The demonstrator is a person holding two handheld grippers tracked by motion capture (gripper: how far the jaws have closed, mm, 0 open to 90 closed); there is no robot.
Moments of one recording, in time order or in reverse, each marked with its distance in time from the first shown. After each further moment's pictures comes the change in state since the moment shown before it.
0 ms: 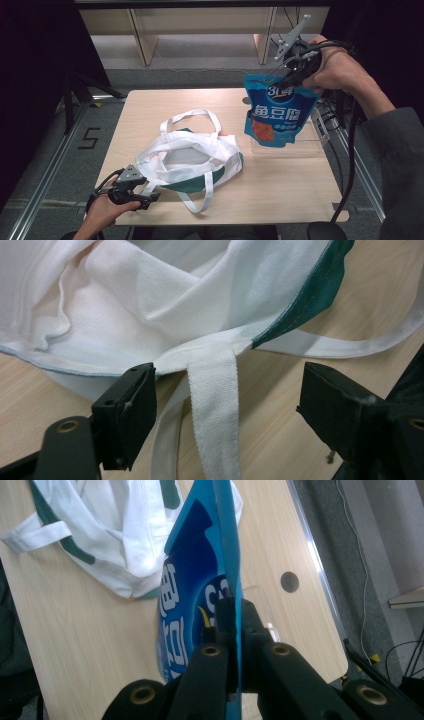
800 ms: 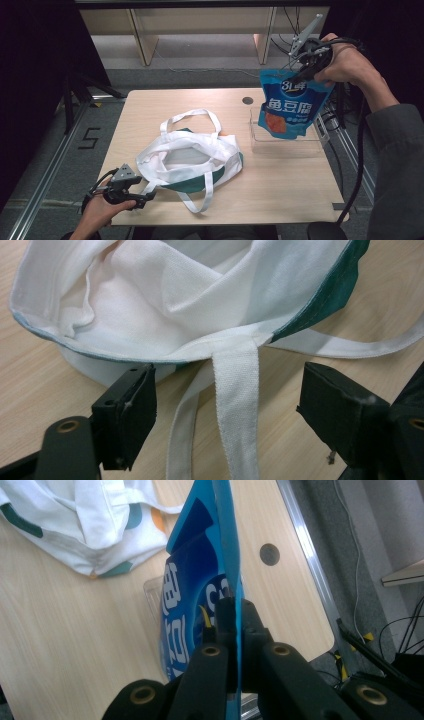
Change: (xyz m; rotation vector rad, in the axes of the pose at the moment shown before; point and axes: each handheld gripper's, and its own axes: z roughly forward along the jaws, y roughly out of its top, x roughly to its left) left arm 0.008 -0.005 -0.005 -0.007 0.021 -0.027; right arm -0.043 -0.032 0.017 0.036 -0.014 0.026
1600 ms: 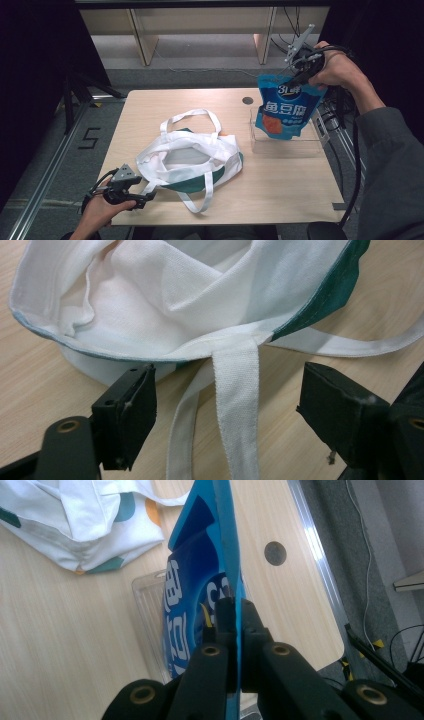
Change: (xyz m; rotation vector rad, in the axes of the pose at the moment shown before) left arm 0.000 0.000 0.000 0.003 -0.003 0.007; right arm -0.014 -0.009 0.036 -0.007 0.033 -0.002
